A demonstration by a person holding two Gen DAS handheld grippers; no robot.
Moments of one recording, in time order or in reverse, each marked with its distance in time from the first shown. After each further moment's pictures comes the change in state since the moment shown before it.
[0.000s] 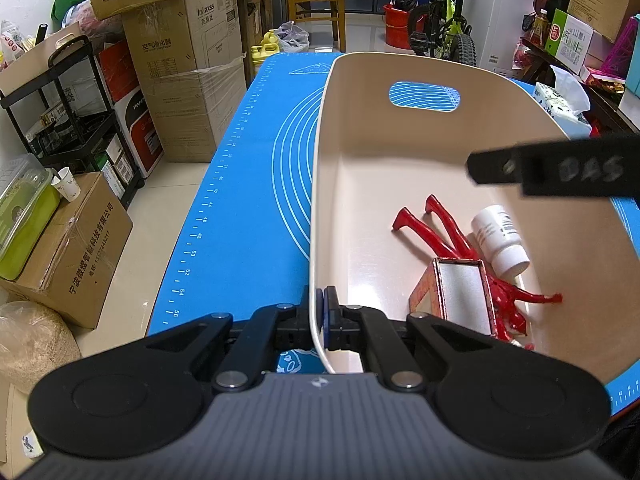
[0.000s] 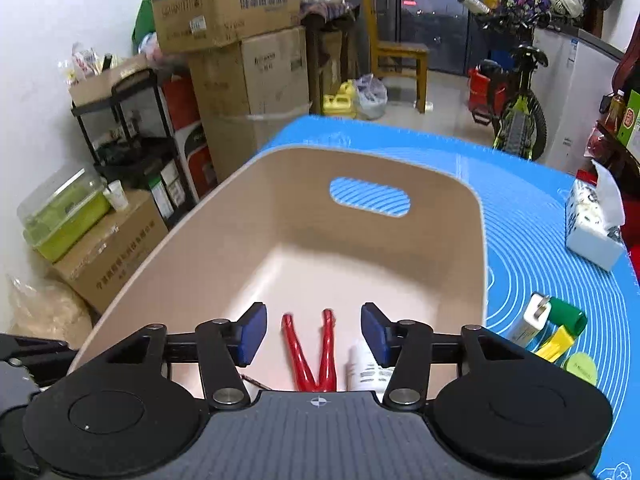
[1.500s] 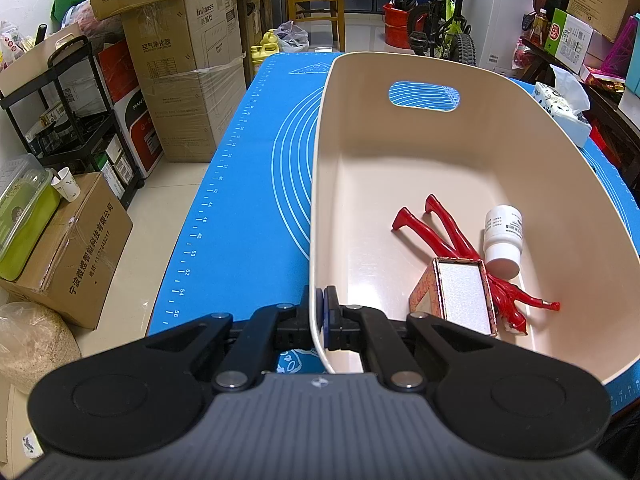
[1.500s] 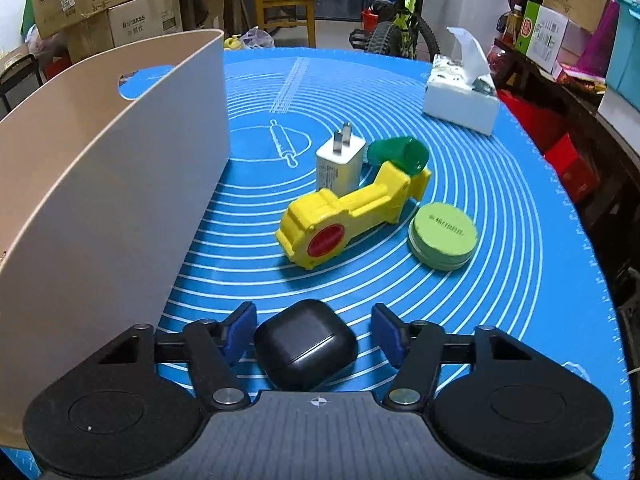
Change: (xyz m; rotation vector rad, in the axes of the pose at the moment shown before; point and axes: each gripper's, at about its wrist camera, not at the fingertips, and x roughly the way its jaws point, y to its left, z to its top) left arm 0.000 -0.001 0.001 0.000 0.001 0.001; right arm 0.028 -0.135 -0.098 0.167 0.126 -0.238
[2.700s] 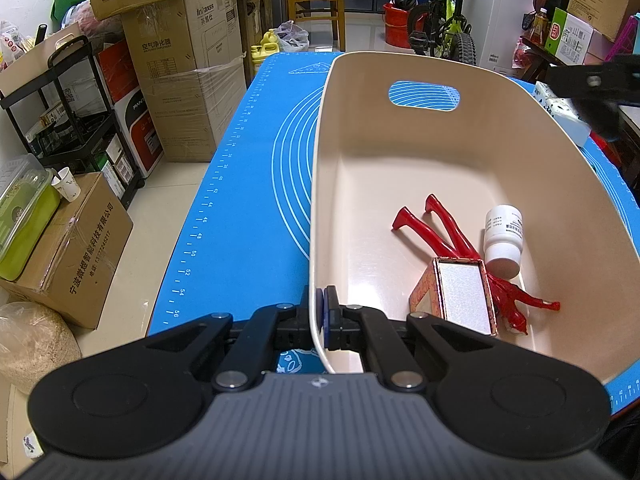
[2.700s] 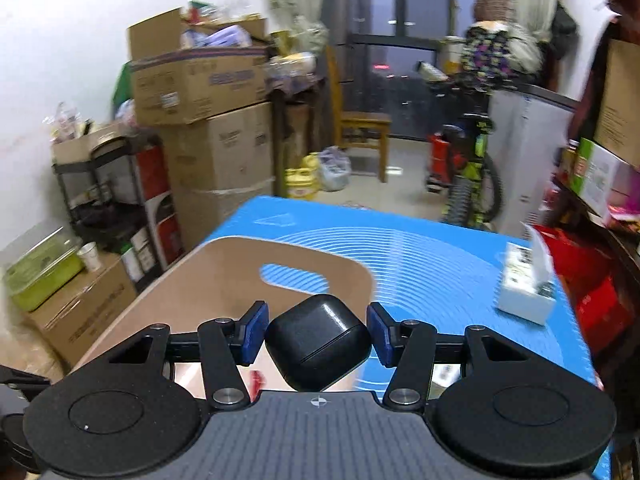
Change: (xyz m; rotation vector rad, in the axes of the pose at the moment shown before) left arm 0.000 -0.001 0.000 0.000 0.001 0.001; right arm -0.108 0.083 0.085 -0.153 -0.338 0.171
